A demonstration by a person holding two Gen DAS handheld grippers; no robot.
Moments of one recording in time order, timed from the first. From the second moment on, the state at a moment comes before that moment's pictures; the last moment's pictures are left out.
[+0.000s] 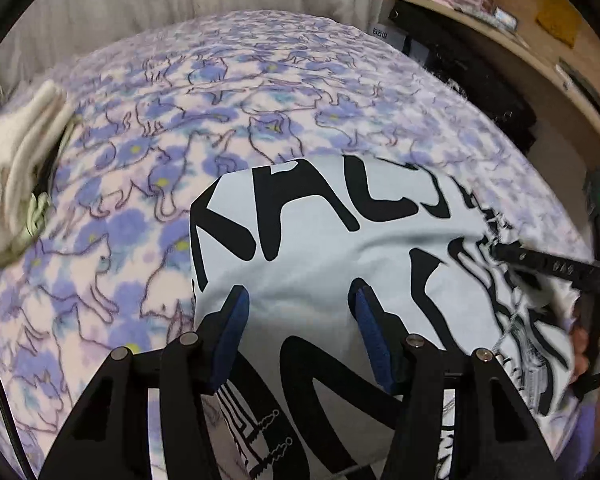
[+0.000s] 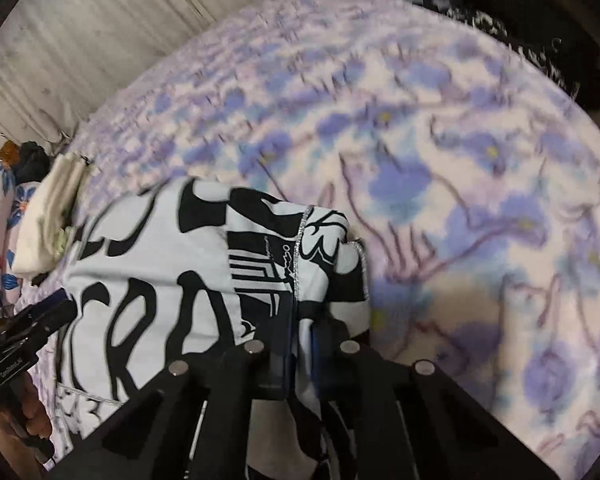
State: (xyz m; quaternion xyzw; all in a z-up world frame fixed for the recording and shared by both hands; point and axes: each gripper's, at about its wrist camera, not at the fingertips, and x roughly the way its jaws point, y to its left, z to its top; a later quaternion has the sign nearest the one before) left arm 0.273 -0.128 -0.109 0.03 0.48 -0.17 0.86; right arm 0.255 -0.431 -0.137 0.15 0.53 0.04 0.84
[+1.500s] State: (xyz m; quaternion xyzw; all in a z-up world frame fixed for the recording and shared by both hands) left arm 0.109 -0.086 -0.070 0.02 0.45 -0.16 0.88; right arm 0.083 -0.364 -0.063 0.05 0.46 0.07 0.88
